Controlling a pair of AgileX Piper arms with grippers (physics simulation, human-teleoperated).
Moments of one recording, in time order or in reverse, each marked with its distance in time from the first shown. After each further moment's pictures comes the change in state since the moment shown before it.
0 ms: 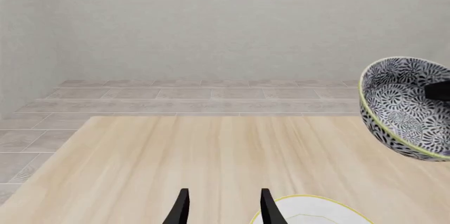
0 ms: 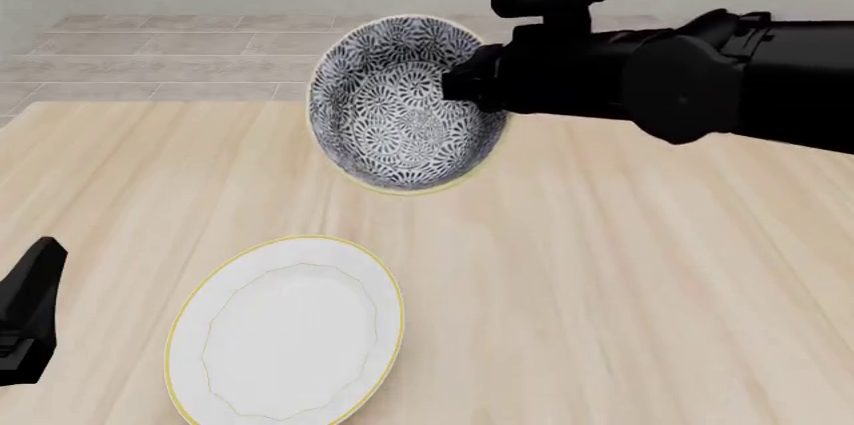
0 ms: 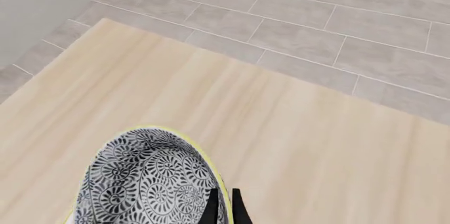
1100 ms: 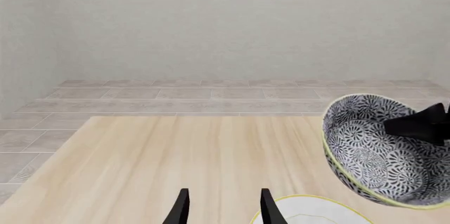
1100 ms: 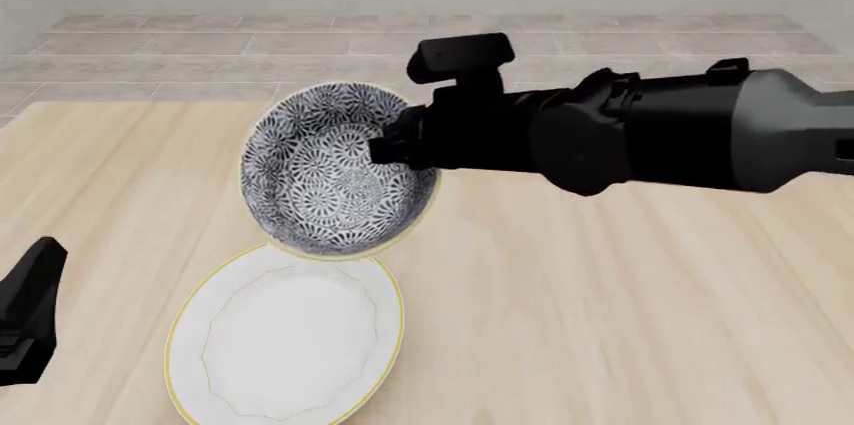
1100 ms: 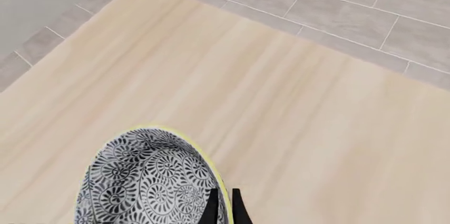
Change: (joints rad) left arm 0.000 0.000 0.000 0.000 0.000; right arm 0.144 0.143 -0.010 -0.061 0.046
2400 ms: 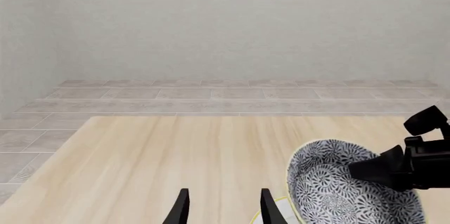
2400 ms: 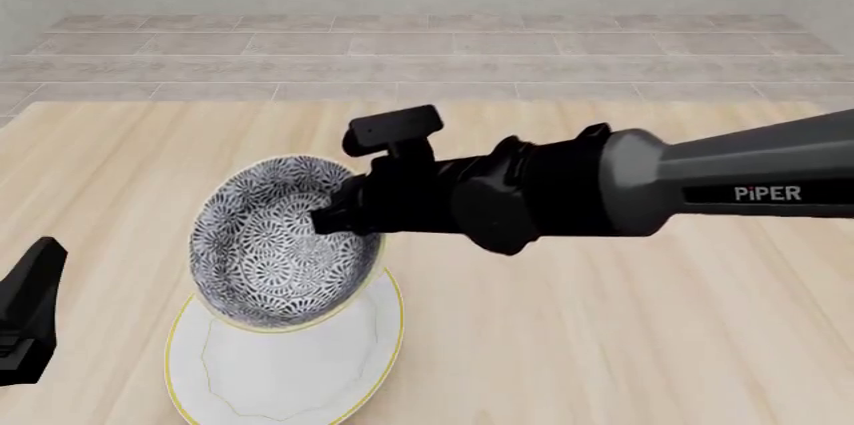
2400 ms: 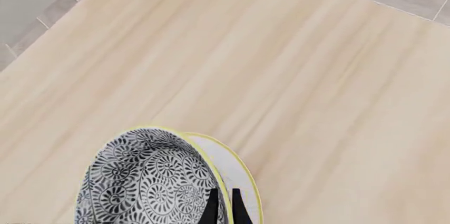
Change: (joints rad) left arm 0.000 0.000 0.000 0.000 0.000; right arm 0.121 0.175 -0.022 -0.068 0.069
